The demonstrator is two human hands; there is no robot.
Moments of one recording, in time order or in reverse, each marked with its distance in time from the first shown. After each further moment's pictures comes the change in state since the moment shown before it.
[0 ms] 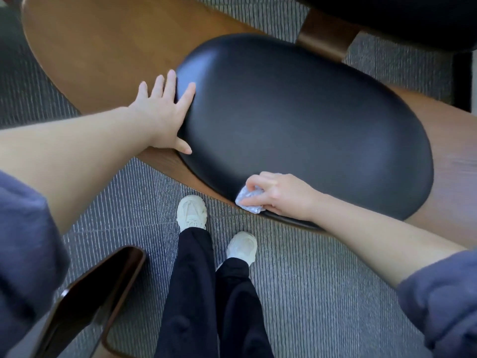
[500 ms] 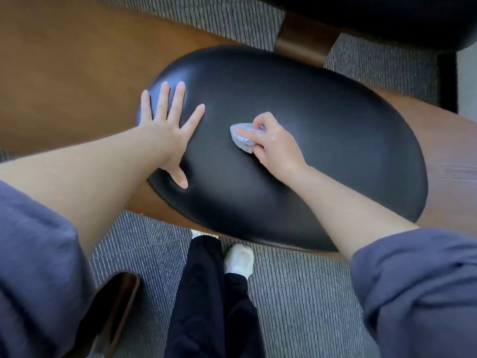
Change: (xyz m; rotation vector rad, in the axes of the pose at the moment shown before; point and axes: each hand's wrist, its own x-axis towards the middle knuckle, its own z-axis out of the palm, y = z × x) left_hand 0.058 0.032 -0.026 0.159 -0.172 0.052; right_hand 0.065 0.085 -0.034 0.264 0.368 0.698
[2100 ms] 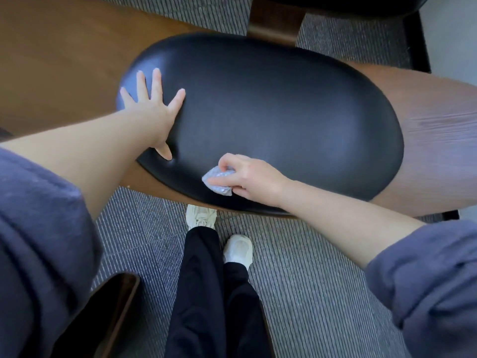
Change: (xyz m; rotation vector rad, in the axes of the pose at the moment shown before) left_hand -0.028 0.028 0.002 -0.047 0.076 -0.097; right_hand -0.108 -0.020 0.020 -0.138 -0.202 -0.516
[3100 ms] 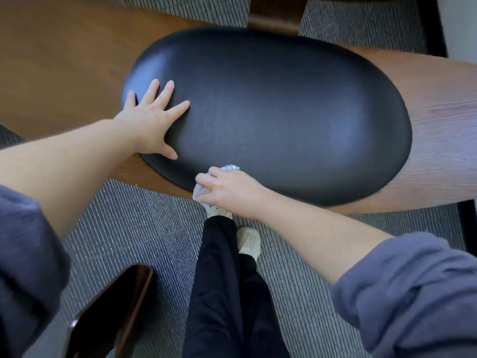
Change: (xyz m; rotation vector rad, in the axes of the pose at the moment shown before) left_hand 0.005 -0.022 0.023 0.013 0.142 0.195; right_hand 0.022 -0.038 0.027 -0.327 -0.032 -0.200
